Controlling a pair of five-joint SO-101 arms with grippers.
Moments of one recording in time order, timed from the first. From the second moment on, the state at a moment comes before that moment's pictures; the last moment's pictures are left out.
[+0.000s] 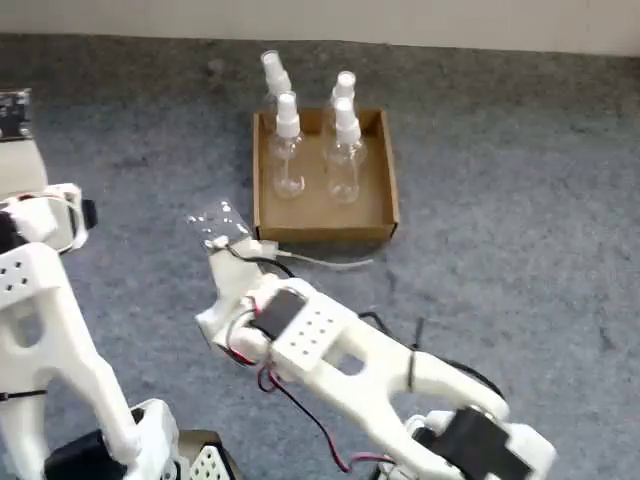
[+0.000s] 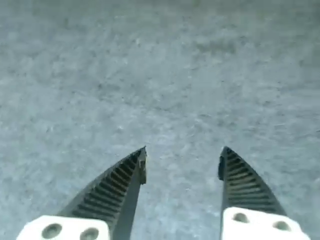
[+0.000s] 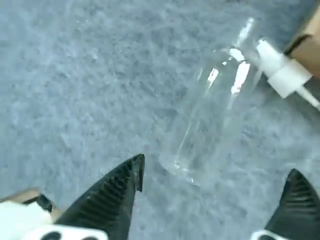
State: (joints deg) left arm -34.9 -26.8 21.6 67.2 -11.6; right arm -58.3 -13.3 32.5 46.4 -19.2
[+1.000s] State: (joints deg) left arm -36.3 -25.7 21.3 67.2 -14.1; right arm -59.6 -2.0 25.7 46.1 -19.3
